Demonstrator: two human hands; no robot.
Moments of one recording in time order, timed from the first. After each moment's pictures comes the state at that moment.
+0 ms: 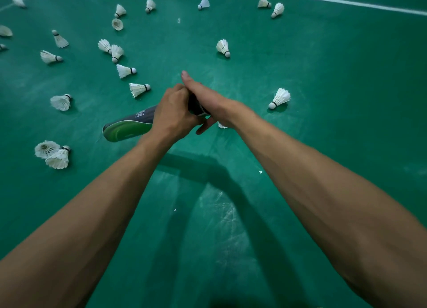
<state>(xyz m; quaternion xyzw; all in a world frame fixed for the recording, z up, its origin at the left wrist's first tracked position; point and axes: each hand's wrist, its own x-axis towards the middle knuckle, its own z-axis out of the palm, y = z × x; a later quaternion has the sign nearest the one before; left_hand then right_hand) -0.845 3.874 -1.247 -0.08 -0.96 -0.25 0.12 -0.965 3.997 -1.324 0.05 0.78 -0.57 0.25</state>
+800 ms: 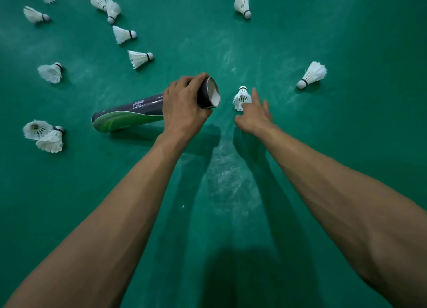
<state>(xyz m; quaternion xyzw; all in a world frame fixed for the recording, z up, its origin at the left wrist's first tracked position) -0.875 3.850 -1.334 -0.02 -0.97 -0.21 0.14 -0.918 4.031 -1.394 0.05 0.96 -0.21 0.19</state>
